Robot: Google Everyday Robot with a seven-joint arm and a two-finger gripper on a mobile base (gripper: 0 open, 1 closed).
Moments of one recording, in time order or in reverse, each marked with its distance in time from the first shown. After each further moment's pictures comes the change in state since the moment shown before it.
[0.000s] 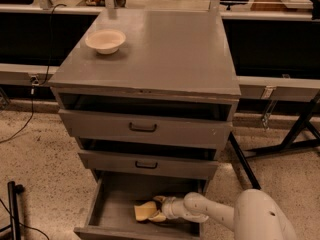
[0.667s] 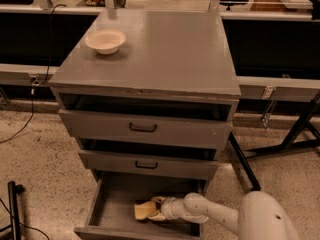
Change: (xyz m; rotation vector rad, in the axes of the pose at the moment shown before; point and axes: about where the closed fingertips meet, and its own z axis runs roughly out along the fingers) arm -0.011 0.004 -0.002 -0.004 -0.026 -0.067
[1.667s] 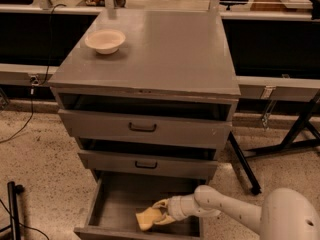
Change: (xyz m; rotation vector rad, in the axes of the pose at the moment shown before) arm -0.053 0.036 -0.076 -0.192 -0.082 -0.216
